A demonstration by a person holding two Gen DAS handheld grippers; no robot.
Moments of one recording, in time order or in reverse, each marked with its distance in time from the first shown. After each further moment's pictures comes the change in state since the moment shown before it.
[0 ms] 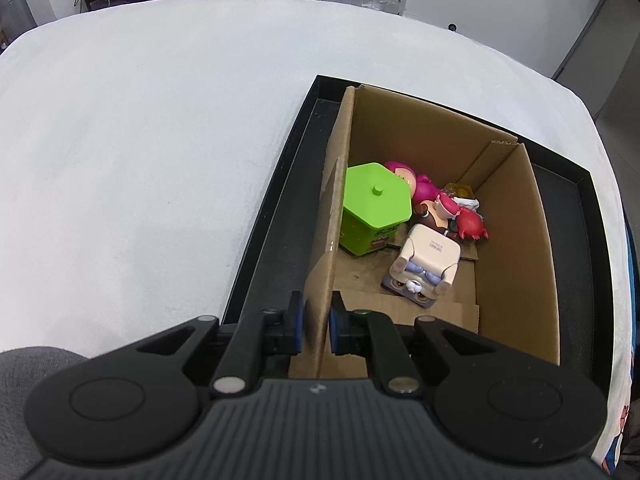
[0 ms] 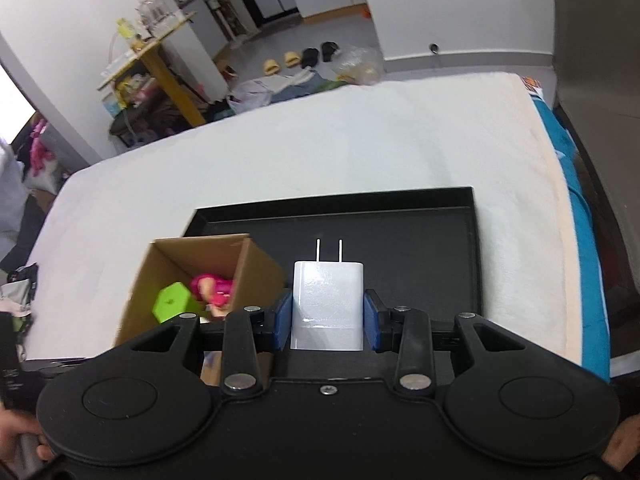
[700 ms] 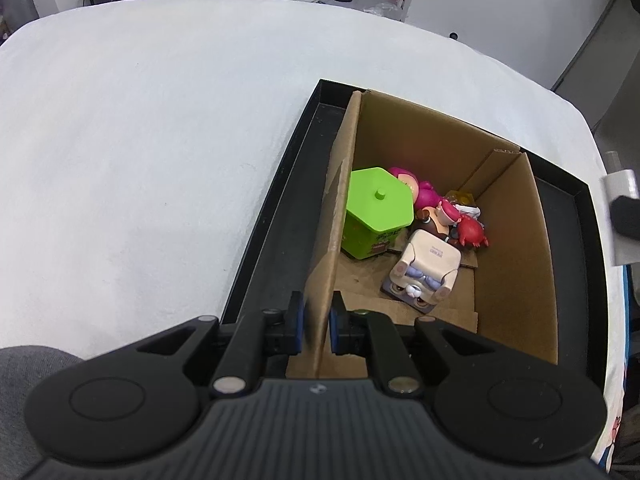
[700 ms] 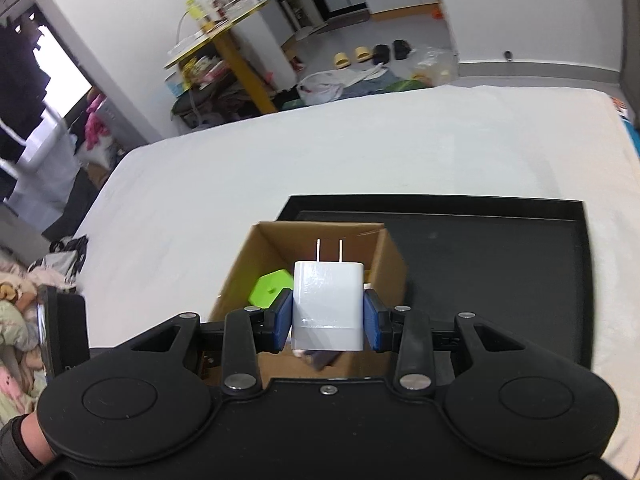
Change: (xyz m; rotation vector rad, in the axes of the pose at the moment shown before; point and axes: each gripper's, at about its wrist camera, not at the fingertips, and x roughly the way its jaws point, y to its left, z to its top) left arm -0.004 0.007 -0.001 -0.025 -0.013 -0.021; right arm 0.023 0.081 -0.003 -0.097 0.028 0.150
